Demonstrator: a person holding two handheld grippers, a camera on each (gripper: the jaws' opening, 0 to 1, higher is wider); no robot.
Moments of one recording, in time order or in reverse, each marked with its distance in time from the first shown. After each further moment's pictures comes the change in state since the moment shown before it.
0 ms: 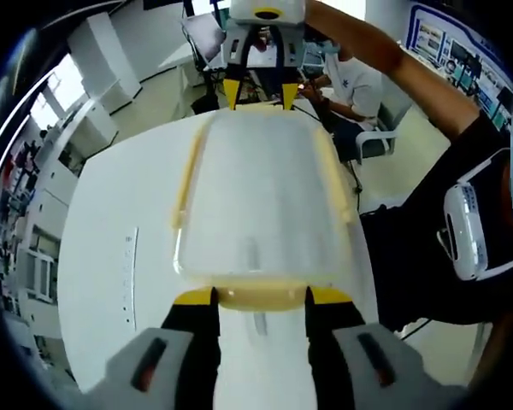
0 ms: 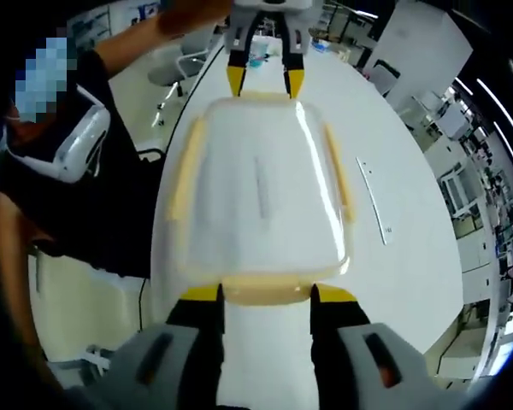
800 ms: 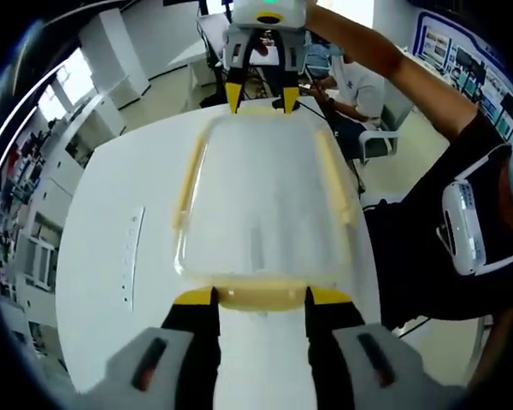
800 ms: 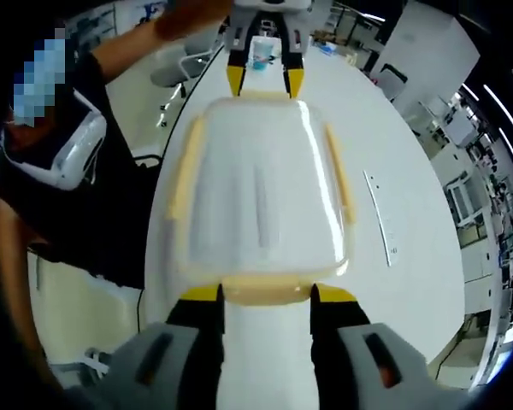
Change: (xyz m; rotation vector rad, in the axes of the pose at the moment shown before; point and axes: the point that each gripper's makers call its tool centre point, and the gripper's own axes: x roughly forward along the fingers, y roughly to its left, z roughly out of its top) left arm -0.013 0.006 -0.044 -0.033 -0.025 0.011; right arm 0.030 -0.008 0.037 -0.014 -0.003 0.030
